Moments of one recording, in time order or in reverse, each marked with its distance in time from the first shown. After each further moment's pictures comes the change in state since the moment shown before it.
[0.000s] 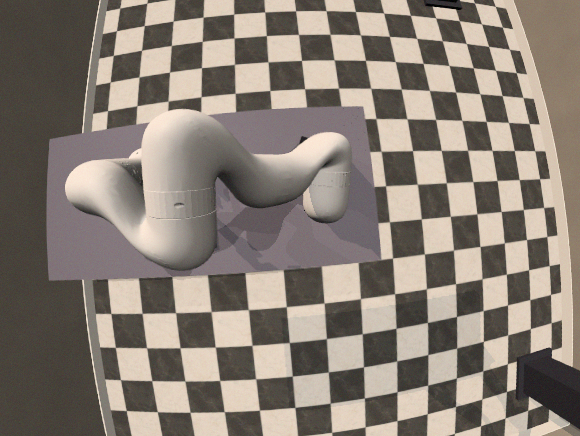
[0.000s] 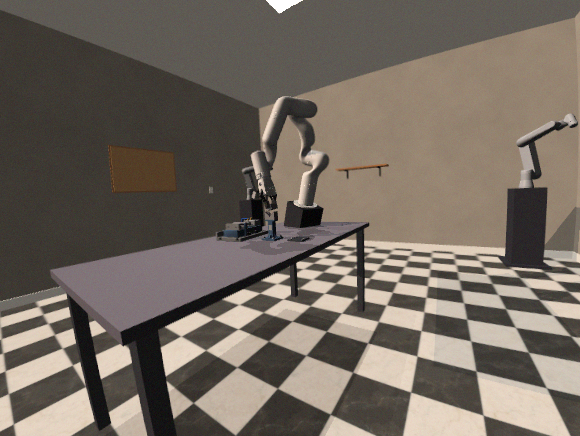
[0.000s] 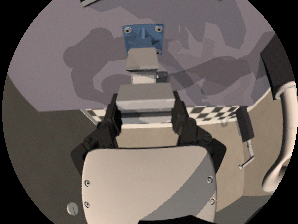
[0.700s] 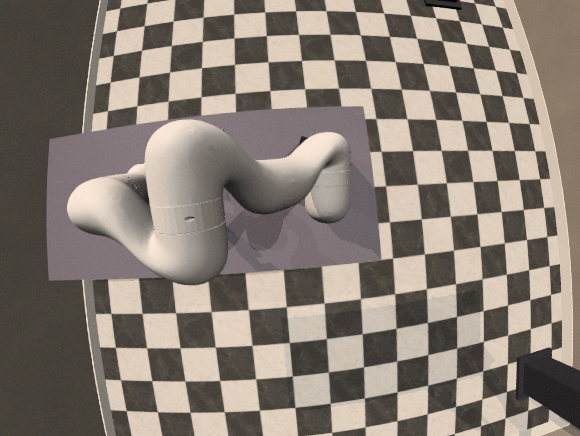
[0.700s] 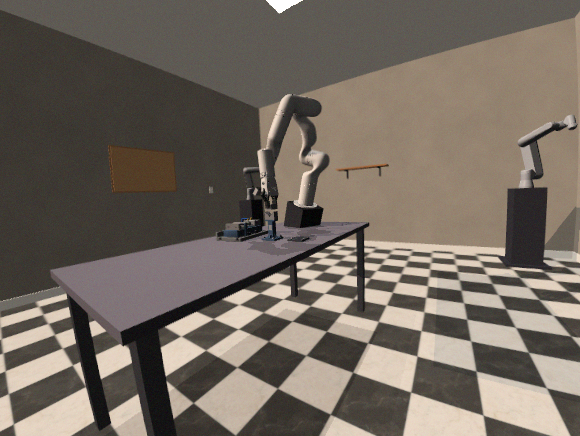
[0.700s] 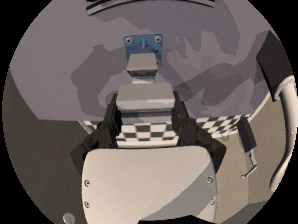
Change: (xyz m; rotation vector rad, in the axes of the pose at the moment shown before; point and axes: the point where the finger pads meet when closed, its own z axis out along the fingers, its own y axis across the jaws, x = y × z) arm -0.001 0.000 0.000 -0.002 0.169 0.002
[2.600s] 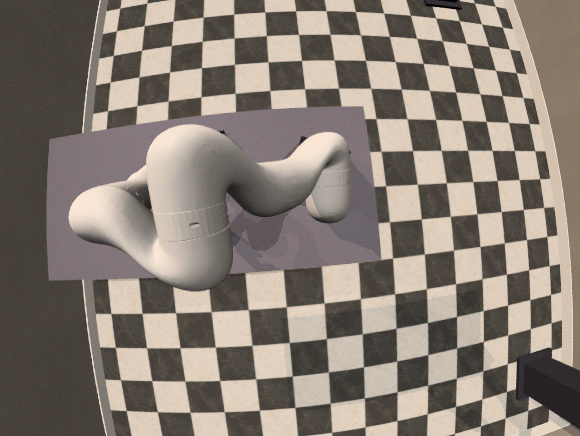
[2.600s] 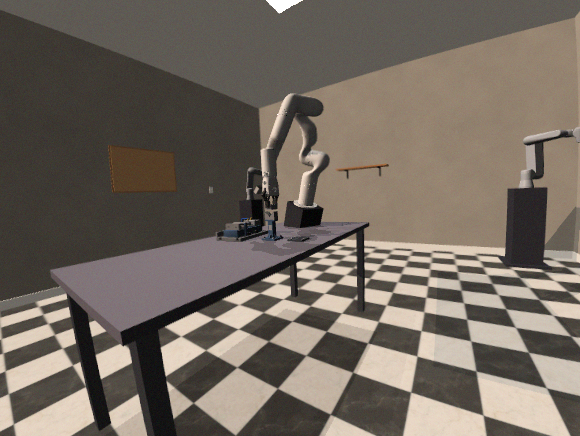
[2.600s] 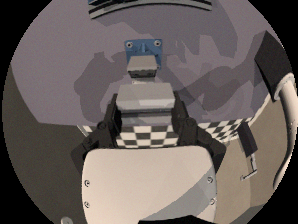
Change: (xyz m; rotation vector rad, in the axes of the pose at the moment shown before) arm -0.001 0.000 -0.001 -0.001 0.075 0.000
